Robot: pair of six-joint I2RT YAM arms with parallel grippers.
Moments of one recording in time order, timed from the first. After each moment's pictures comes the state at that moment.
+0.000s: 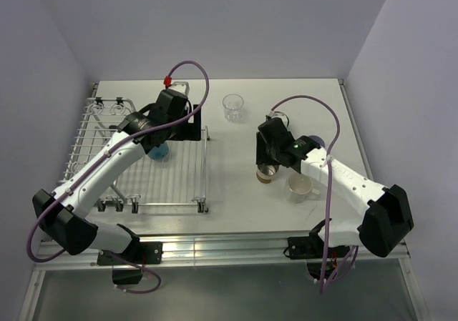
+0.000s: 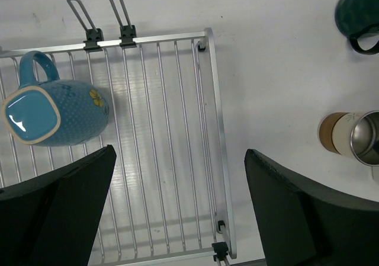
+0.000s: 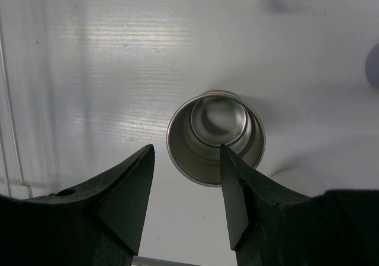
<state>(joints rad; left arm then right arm) -0.63 1.39 1.43 -0.82 -0.29 -0.43 0.62 1.29 1.00 -0.64 0.25 0.54</state>
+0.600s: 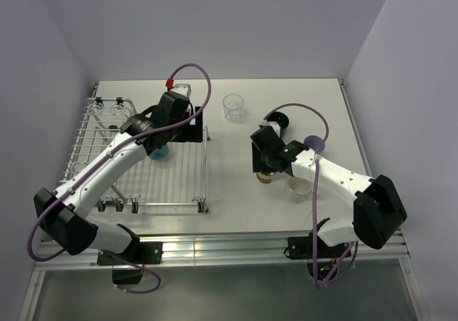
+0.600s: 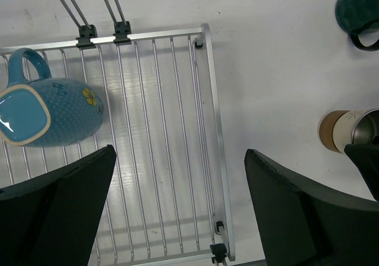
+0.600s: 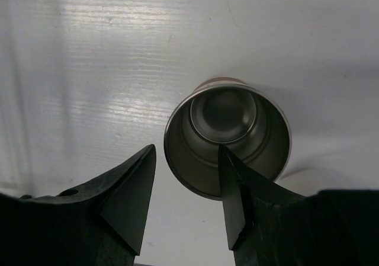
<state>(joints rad) -0.64 1.39 1.40 -0.79 -0.29 -0.43 0.66 1.36 0.92 -0.60 0.26 0.55</state>
